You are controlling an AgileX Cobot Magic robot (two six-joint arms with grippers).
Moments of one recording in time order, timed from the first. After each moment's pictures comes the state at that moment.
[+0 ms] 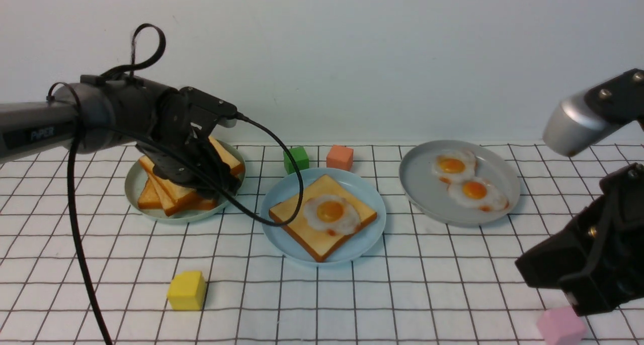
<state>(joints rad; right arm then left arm) 0.52 1.05 -1.07 0.30 1.06 -0.19 -0.23 2.04 -1.48 0.17 0.54 0.10</state>
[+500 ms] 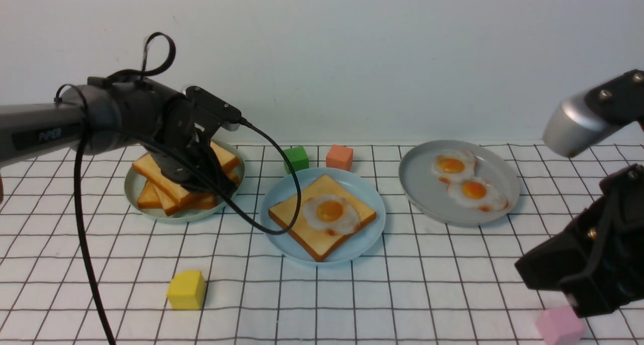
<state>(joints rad) 0.52 1.05 -1.07 0.30 1.07 -0.19 -0.24 2.05 -1.48 0.27 0.54 0.10</state>
